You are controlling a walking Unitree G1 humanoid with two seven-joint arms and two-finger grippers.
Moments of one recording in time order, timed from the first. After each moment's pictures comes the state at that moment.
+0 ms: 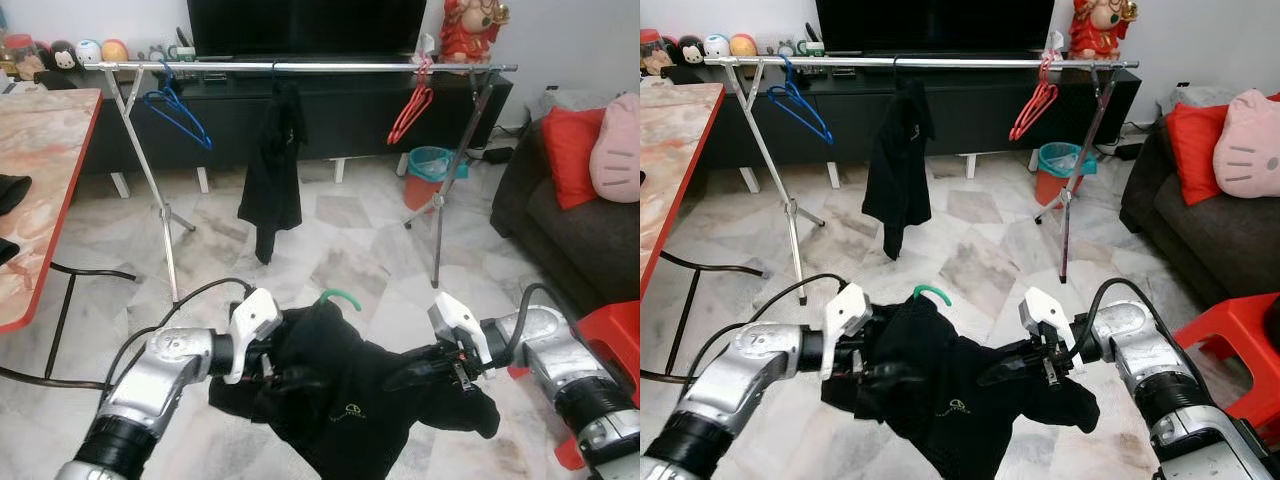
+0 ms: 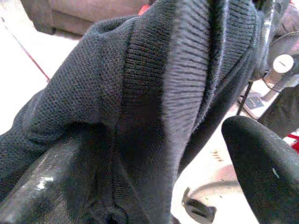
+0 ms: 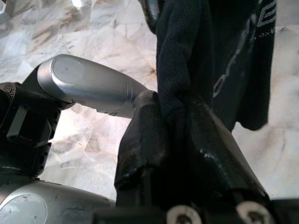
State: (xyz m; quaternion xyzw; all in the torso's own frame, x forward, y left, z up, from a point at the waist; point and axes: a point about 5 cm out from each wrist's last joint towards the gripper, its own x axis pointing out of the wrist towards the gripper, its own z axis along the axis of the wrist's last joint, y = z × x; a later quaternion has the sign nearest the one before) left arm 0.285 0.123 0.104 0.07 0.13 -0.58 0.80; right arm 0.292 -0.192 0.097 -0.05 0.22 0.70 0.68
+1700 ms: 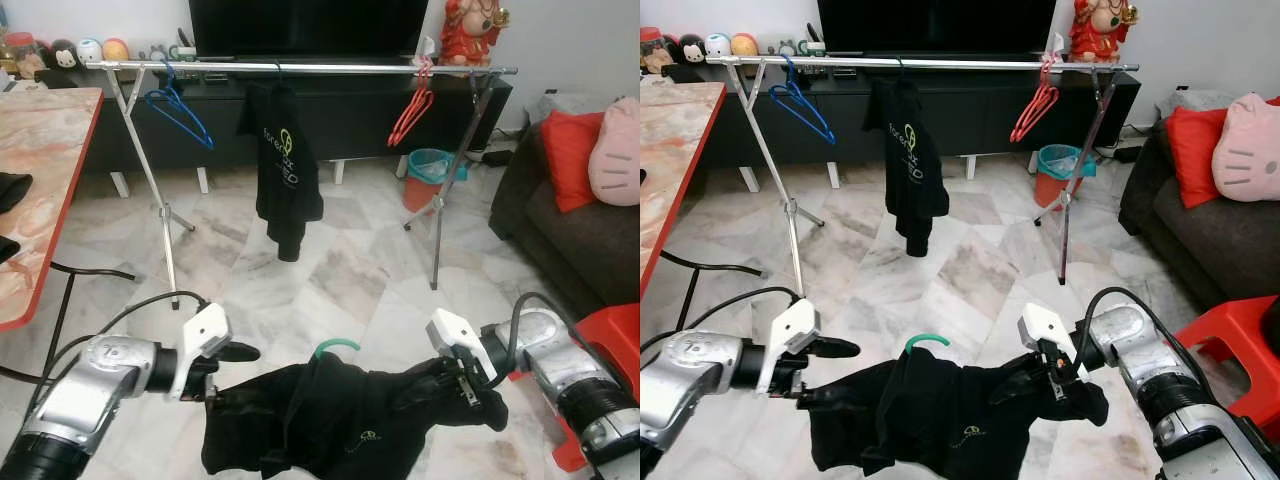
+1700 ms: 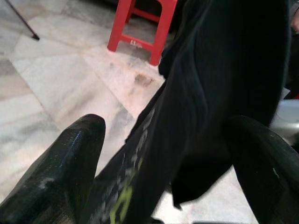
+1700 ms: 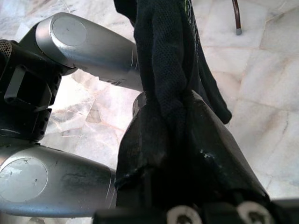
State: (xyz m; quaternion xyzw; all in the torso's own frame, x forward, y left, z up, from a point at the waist) left arm 0.262 0.178 0.109 0.10 0.22 -0.59 0.77; right arm 0.287 -0.197 0.087 -0.11 0.25 0.71 0.65
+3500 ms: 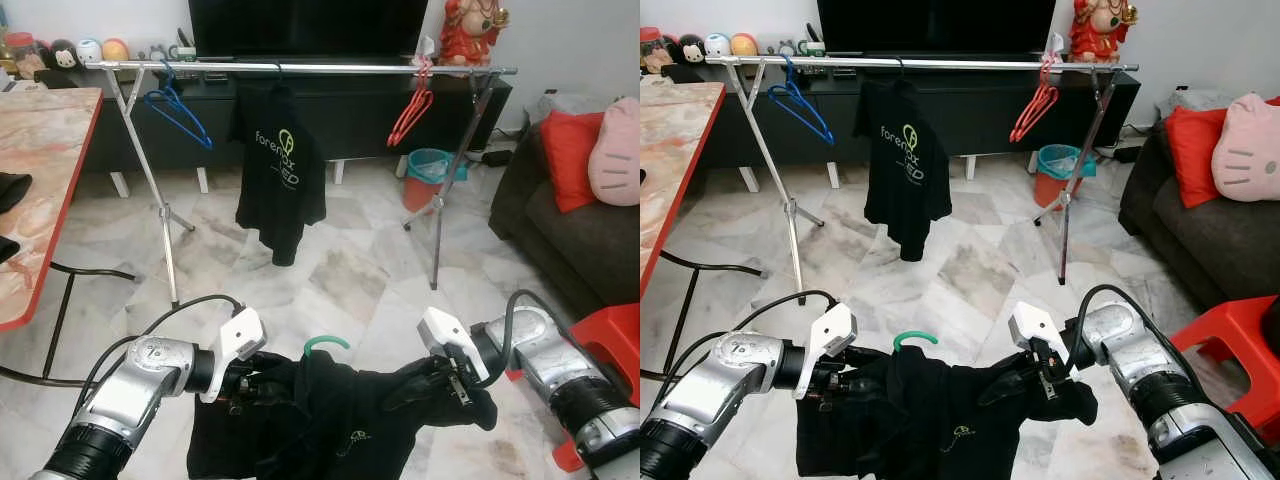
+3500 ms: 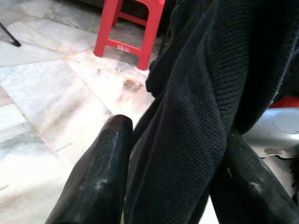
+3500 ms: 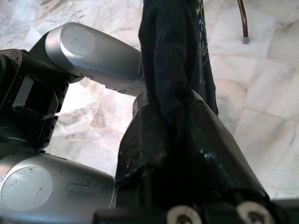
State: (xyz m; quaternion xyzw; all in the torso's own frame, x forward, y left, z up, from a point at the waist) left arm 0.265 0.148 0.091 0.08 0.22 -0.61 0.75; right arm 0.287 -0.186 0.089 -0.09 0.25 0.72 0.64
